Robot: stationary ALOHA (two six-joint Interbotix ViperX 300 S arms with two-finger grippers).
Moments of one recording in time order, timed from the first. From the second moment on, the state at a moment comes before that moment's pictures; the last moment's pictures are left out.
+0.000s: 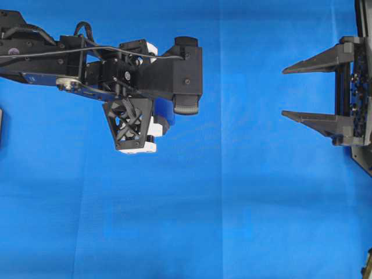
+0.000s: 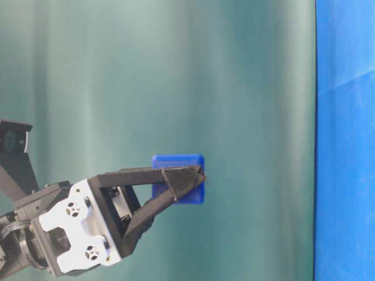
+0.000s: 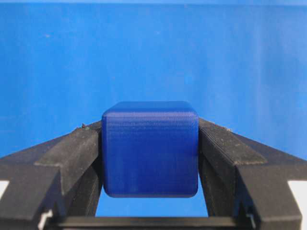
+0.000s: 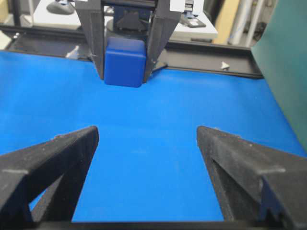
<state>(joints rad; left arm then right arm) 0.00 -0.03 0.11 0.02 0.93 -0.02 -0.05 -0.87 1.12 0.01 -0.24 0.04</state>
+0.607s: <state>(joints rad) 0.00 -0.20 0.37 0.02 0.44 -0.03 -0.05 -0.87 1.10 0.02 -0.24 0.03</state>
